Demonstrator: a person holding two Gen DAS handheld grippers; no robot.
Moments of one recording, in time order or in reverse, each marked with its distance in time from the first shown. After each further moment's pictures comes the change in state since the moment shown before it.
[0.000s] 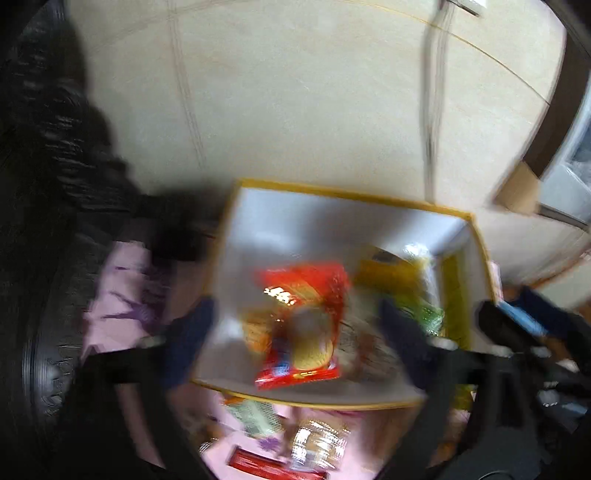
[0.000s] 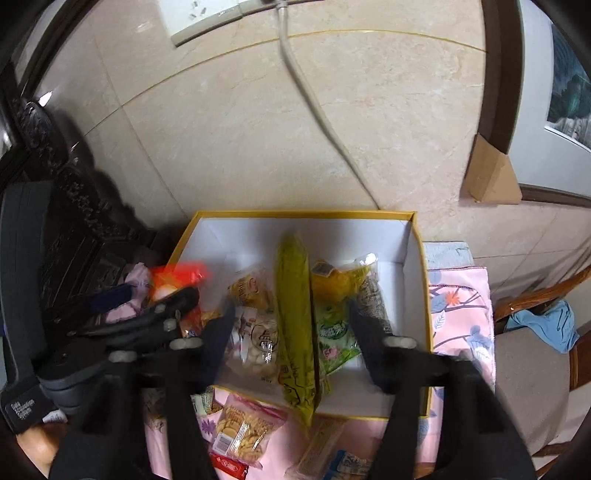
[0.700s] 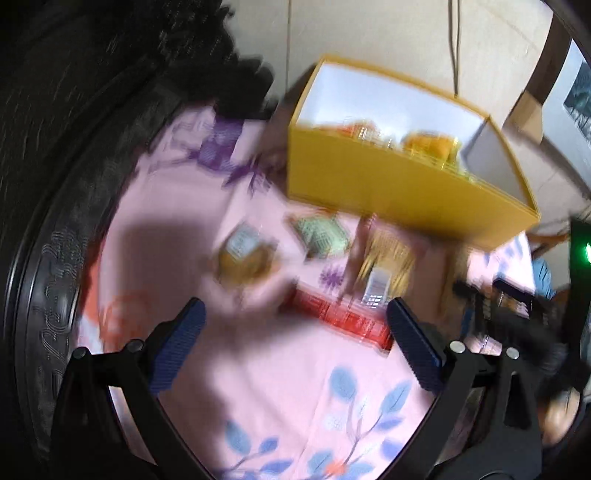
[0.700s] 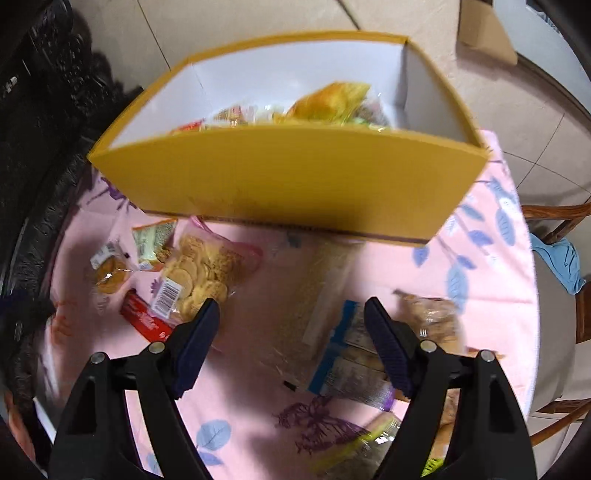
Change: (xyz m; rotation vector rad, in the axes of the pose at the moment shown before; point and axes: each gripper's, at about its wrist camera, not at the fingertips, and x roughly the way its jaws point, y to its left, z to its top) left arm -0.048 0.076 -0.200 -0.093 0.171 0.030; right arm 0.047 -0.003 -0.171 -0.053 0.242 -0.049
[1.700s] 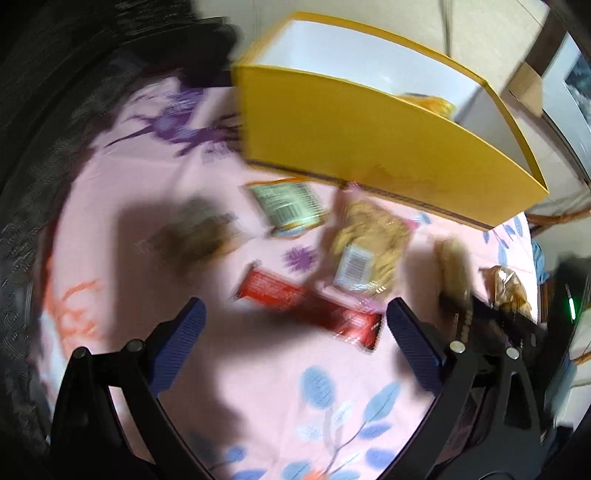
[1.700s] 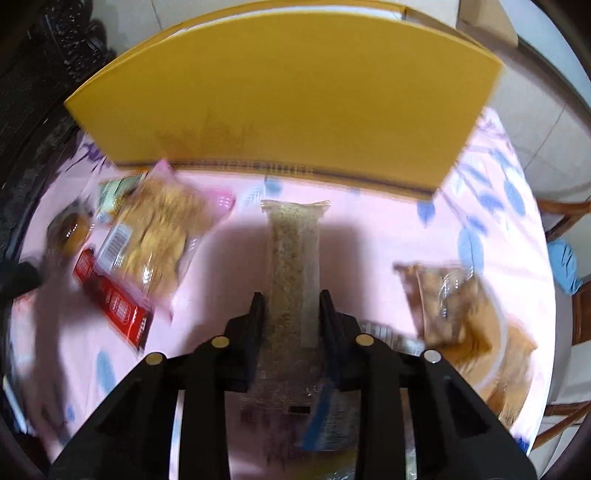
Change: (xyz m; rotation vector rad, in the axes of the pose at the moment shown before) left arm 0.053 -0.042 0.010 0.051 0.075 -0.070; right arm 0.030 -0.007 -0.047 -0.049 0.030 -0.029
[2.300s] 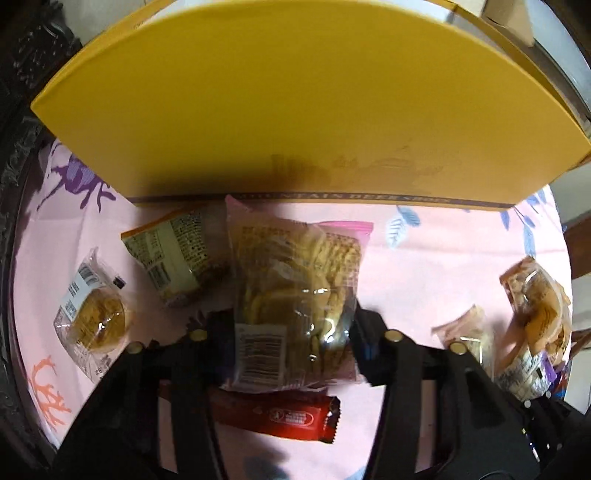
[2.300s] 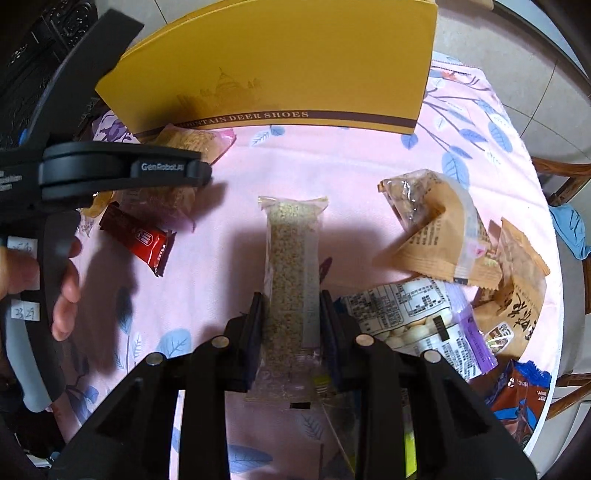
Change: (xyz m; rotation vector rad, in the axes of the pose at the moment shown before) left arm 0.081 -0.065 0.026 0.182 0.054 0.033; right arm -0.031 -0.012 -0.043 0.051 0.040 0.056
